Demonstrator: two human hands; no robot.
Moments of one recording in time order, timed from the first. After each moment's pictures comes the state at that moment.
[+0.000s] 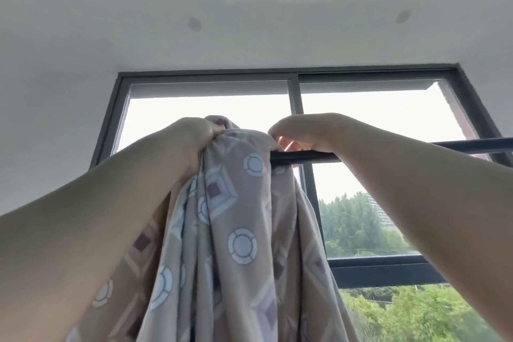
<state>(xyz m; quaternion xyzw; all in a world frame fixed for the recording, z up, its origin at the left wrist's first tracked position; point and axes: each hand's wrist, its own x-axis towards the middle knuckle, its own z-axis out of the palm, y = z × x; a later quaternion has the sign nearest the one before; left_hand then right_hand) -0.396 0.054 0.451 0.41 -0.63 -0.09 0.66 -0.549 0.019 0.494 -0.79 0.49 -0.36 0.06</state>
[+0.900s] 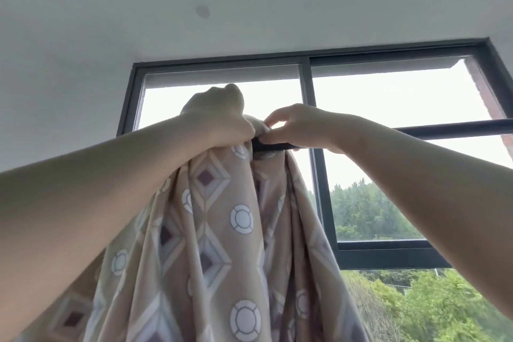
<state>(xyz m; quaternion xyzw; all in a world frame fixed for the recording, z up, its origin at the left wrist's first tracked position) -0.415 0.084 0.453 0.53 -0.66 0.33 0.43 -0.556 0.056 0.454 -0.82 0.40 -0.39 -0.11</state>
